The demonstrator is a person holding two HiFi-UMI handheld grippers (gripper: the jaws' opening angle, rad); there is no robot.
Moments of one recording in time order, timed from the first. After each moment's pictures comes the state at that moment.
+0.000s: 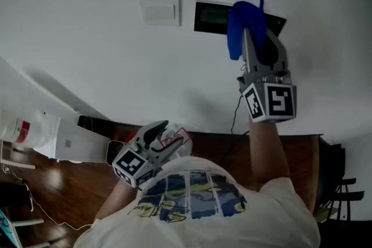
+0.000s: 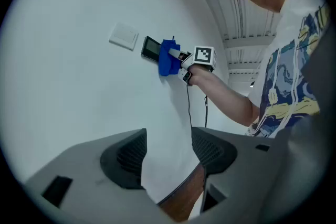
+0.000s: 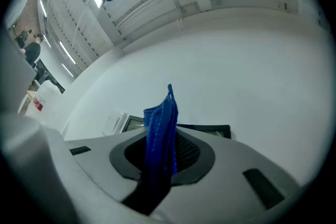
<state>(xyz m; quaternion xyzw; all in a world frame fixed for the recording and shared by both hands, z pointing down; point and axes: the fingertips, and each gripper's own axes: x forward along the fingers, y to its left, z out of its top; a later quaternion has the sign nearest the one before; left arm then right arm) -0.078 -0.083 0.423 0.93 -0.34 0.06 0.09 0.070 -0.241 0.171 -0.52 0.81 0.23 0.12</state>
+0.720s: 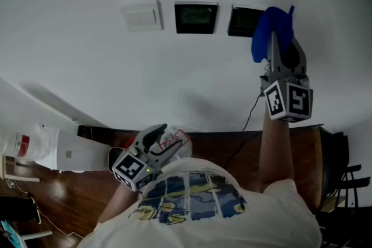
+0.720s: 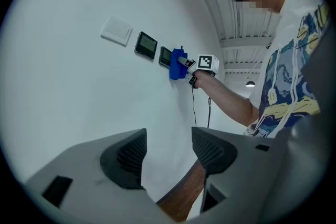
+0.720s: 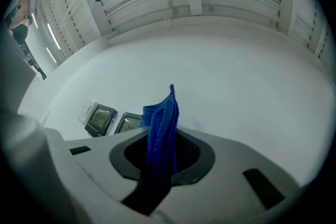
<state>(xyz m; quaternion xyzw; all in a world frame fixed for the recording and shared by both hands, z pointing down) -0.059 -0.083 0.425 0.94 -0.32 0.07 0.09 0.180 -0.239 0.172 -0.61 0.75 0.22 0.11</state>
